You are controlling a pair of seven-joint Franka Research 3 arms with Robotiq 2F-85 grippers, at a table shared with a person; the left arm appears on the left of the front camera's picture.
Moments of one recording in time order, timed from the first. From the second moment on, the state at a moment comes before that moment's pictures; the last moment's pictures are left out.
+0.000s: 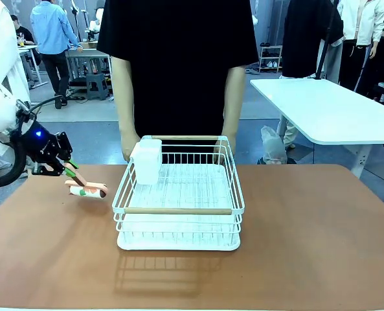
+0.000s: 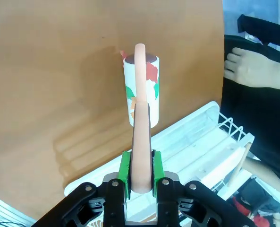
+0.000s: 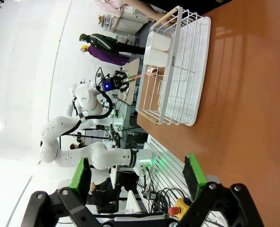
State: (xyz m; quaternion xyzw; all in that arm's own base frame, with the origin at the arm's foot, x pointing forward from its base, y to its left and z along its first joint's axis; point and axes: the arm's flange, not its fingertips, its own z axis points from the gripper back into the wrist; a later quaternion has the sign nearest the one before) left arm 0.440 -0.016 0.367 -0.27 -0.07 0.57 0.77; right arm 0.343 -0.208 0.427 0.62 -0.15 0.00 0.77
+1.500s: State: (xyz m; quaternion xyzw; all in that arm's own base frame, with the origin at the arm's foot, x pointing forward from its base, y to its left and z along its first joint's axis) left arm 0.423 0.024 0.344 -0.21 -0.03 0.52 0.82; right arm 0.343 -0.208 0.427 0.62 -0.15 0.00 0.77
